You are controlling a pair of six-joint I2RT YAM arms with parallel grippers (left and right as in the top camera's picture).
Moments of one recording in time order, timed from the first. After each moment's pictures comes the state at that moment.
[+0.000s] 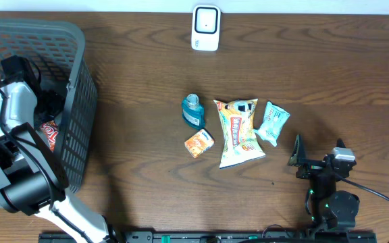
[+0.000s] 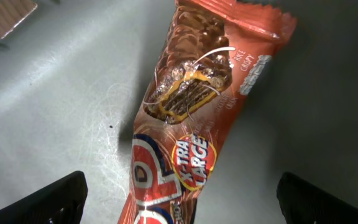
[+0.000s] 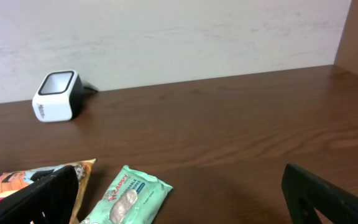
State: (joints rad) left arm 0.47 1.95 1.41 -0.84 -0.18 -0.43; right arm -0.01 0.01 0.01 -0.07 0.07 0.12
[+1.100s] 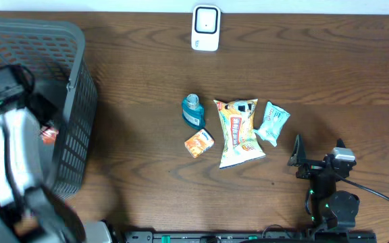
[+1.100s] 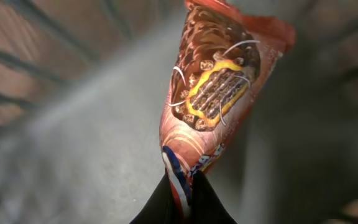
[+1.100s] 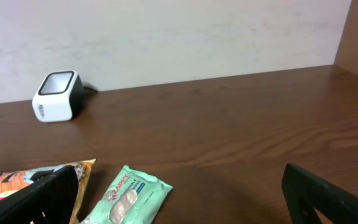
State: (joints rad) left arm 0.46 1.52 1.19 -0.71 -0.20 -0.40; right arm -0.01 0.01 0.01 -0.07 0.07 0.12
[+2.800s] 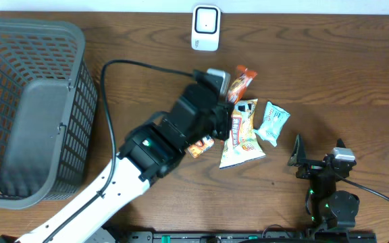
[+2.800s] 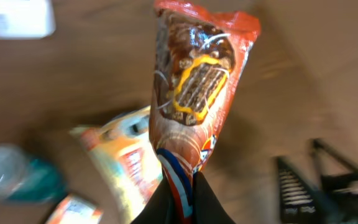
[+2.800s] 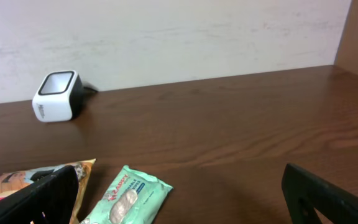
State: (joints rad) left arm -0.79 1.31 1.19 -0.48 0.00 -0.53; right arm -0.01 0.01 0.01 -0.07 0.07 0.12
